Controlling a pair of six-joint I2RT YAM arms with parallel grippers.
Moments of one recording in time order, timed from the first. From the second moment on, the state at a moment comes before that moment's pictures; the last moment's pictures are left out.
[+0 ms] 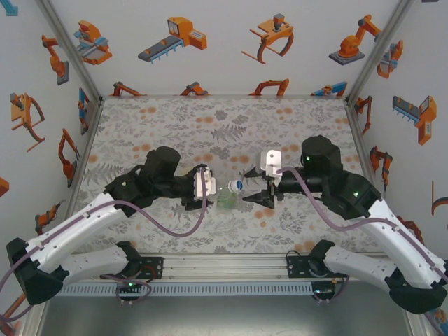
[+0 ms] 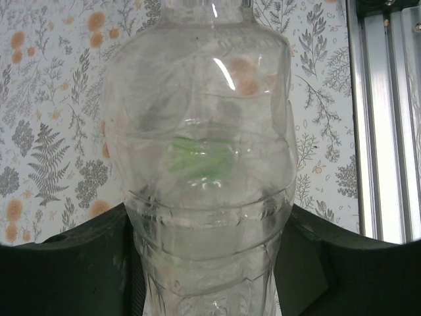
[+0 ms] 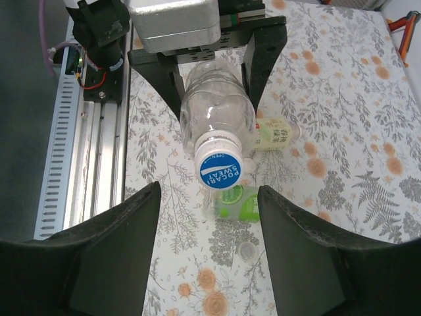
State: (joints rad) left arm -0.89 1.03 0.98 -0.53 0.45 0.66; right arm 0.79 0.92 1.20 -0.66 -0.66 -0.46
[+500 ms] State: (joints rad) left arm -0.89 1.03 0.98 -0.53 0.45 0.66; right arm 0.81 0.95 1.16 -0.54 -0.65 -0.44
